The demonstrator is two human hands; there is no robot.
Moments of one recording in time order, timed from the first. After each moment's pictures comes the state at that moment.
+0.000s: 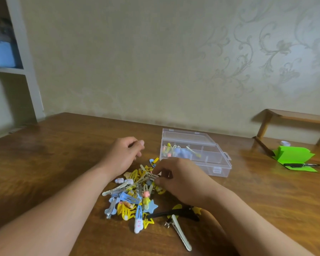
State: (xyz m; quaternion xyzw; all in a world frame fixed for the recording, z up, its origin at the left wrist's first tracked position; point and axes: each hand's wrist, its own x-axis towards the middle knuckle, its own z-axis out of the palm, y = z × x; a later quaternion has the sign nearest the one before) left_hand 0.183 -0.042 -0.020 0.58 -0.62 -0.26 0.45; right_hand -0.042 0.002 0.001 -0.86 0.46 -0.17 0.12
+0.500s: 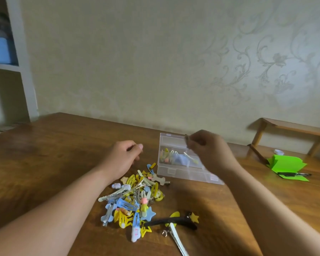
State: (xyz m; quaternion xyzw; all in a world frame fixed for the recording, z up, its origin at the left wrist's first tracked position) left_hand 0.183 -0.047 -0.022 0.58 -0.62 -0.26 0.45; right_hand -0.091 -0.046 0.044 -0.73 0.55 -0.39 0.13
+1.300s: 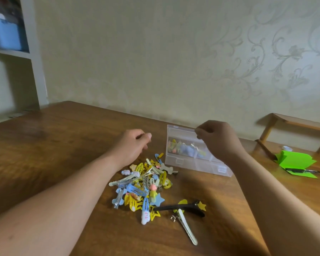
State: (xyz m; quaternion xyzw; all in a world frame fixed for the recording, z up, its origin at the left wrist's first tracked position) left_hand 0.184 -0.041 -0.017 0.59 -0.62 -0.27 0.44; right_hand -0.088 -0.060 0.048 -0.71 0.58 -0.38 0.11
